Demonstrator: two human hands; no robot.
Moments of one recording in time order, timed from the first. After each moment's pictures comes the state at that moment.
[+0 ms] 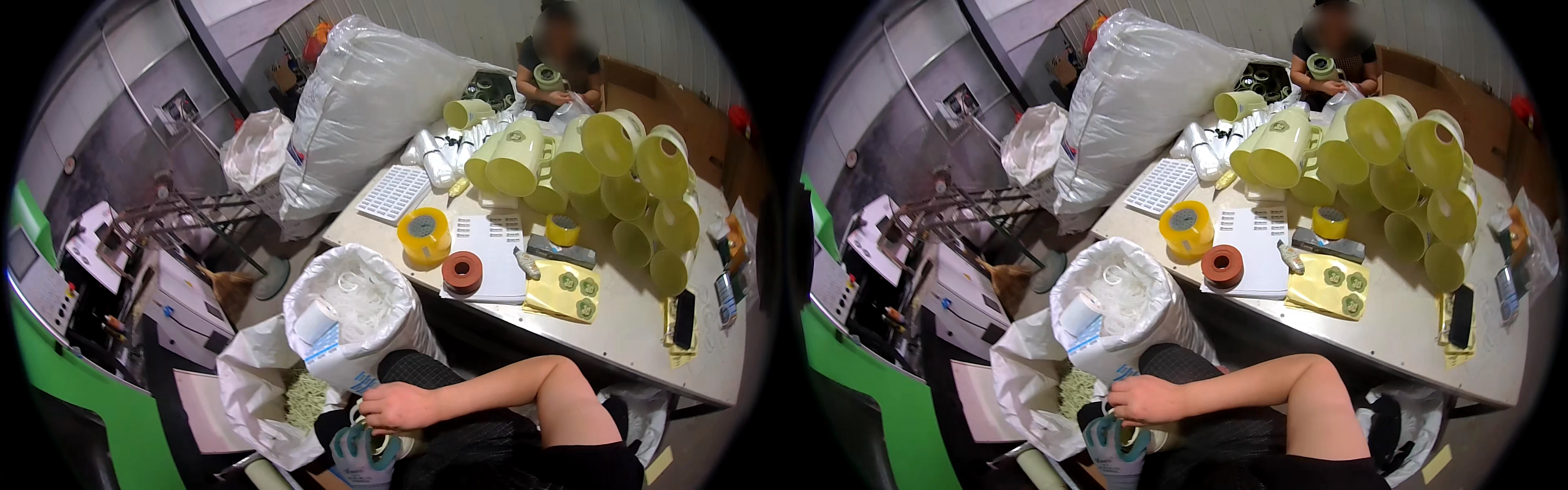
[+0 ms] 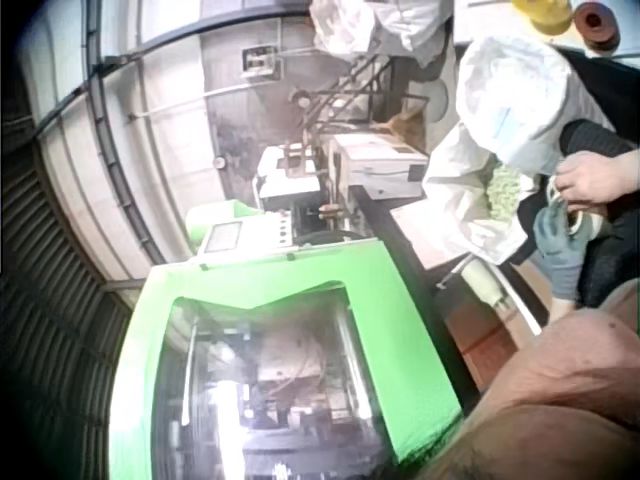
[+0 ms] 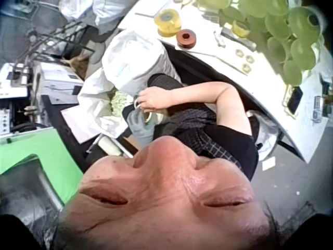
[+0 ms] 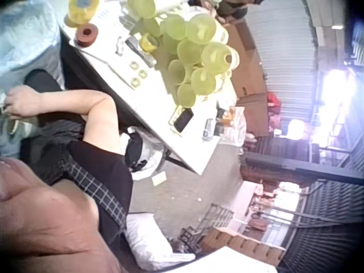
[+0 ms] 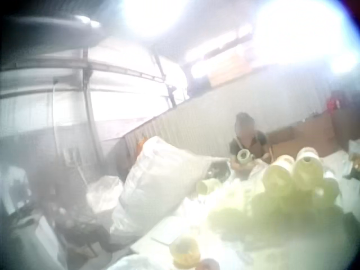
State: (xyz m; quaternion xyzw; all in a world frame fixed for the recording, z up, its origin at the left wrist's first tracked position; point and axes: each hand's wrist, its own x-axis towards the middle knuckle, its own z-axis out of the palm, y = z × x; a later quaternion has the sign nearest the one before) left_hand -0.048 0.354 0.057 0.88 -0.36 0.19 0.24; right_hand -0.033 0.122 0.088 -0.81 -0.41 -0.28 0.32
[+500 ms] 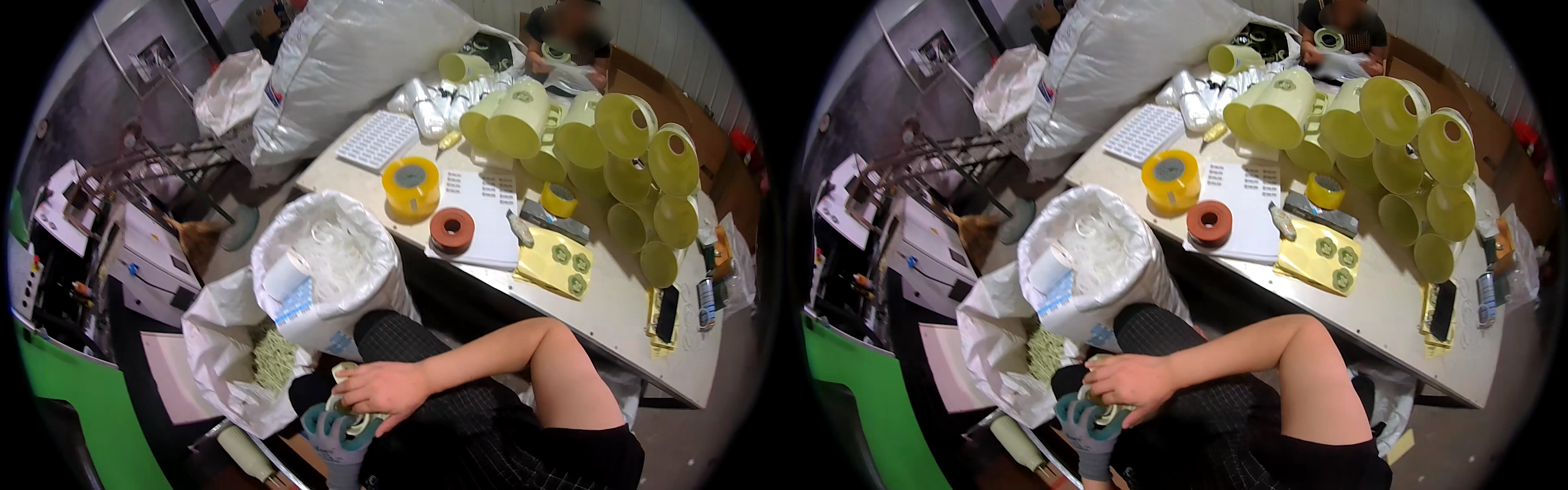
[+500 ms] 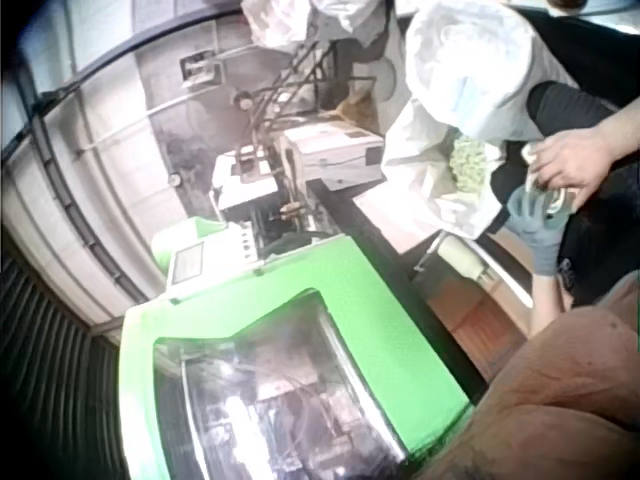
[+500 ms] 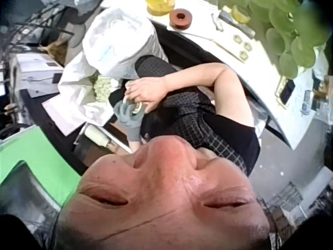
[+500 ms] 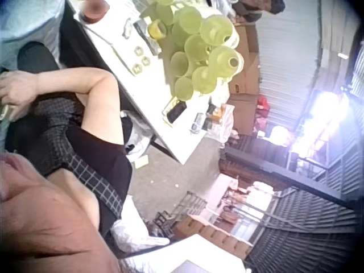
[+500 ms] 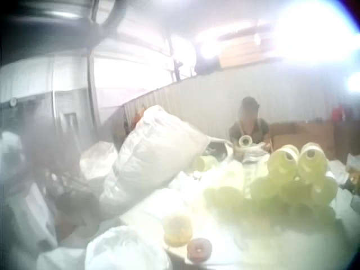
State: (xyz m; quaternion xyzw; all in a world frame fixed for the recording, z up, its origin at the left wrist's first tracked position) left_hand -0.051 0.378 0.060 0.88 -0.37 0.16 0.24; right_hand -0.036 0.125 0.069 -0.76 -0.51 -0.18 0.37
